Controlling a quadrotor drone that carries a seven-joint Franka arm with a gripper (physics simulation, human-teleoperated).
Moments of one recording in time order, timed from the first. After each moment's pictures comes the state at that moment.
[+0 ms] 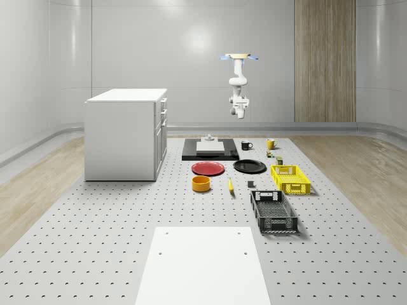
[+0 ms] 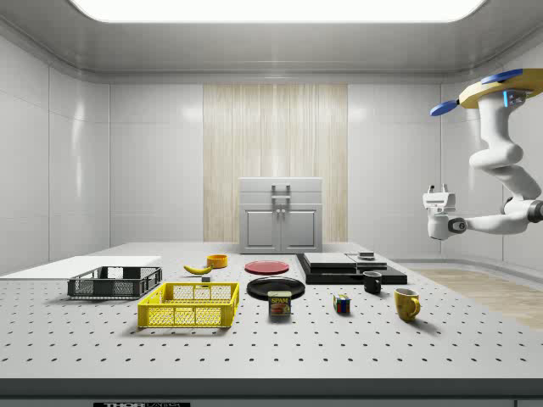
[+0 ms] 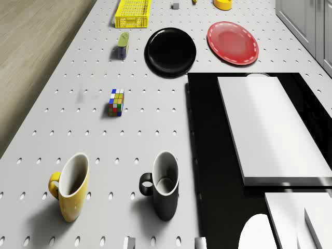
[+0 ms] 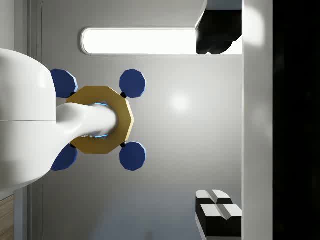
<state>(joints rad) 0.00 -0.79 0.00 -2.34 0.00 1.55 0.79</state>
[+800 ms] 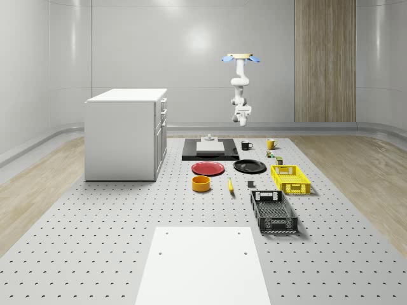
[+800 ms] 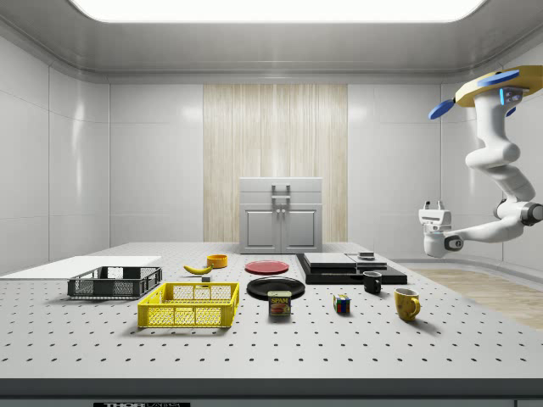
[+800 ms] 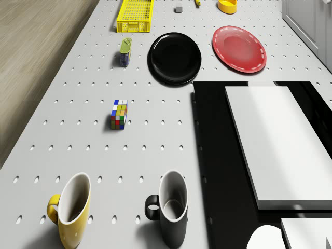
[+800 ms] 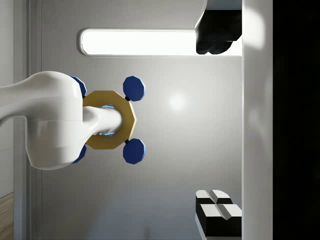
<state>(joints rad) -0.01 -0.71 0.00 -2.07 0.00 1.37 0.78</state>
